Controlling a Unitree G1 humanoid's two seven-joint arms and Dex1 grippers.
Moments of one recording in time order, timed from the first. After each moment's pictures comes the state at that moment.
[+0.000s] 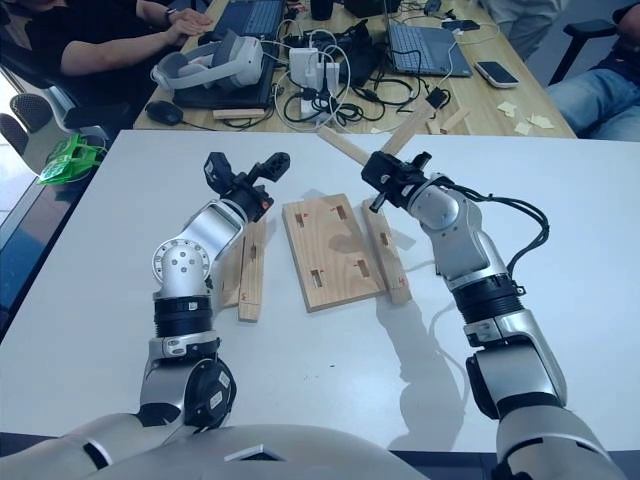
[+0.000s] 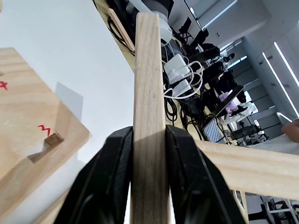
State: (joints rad) left arm -0.53 -0.17 0.28 0.10 -0.89 0.73 0.31; right arm -0.59 -0.52 0.31 0.31 -0.27 0.03 0.45
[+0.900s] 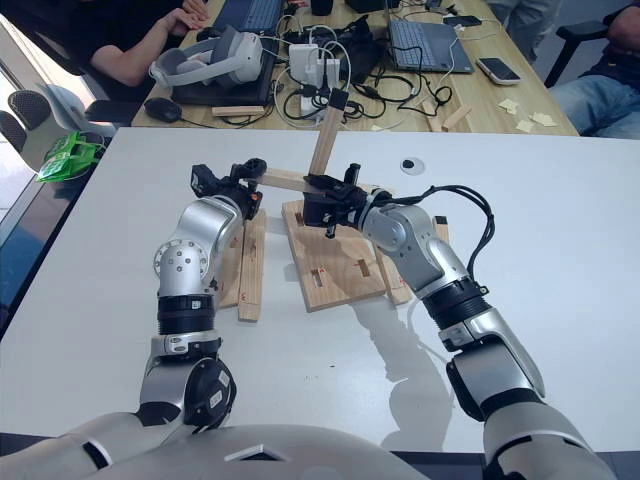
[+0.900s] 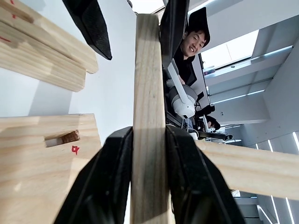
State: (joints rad) left arm -0.54 -0.16 0.26 0.14 -1.17 0.48 0.66; right arm -0.59 -0.44 0.45 0.29 -0.51 -0.26 0.44
